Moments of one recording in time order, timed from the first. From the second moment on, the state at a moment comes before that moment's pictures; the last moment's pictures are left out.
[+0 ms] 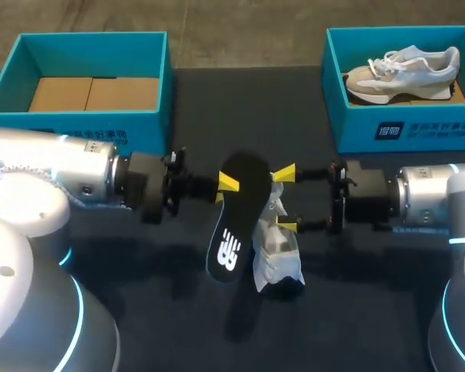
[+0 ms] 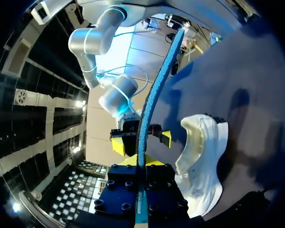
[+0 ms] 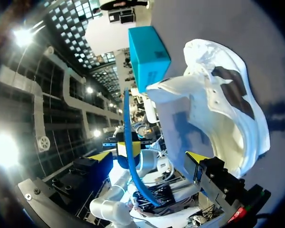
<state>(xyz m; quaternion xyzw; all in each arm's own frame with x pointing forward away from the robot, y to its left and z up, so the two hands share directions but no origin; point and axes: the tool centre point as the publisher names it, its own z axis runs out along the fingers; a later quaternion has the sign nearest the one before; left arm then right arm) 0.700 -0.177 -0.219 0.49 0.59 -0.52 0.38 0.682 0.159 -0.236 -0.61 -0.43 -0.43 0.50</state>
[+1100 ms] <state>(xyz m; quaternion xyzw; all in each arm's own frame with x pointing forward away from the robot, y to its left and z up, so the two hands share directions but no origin) 0.649 -0.176 -0.225 0.45 0.65 -0.55 0.26 0.657 0.118 -0.247 -0.64 -0.51 -0.36 0.44</state>
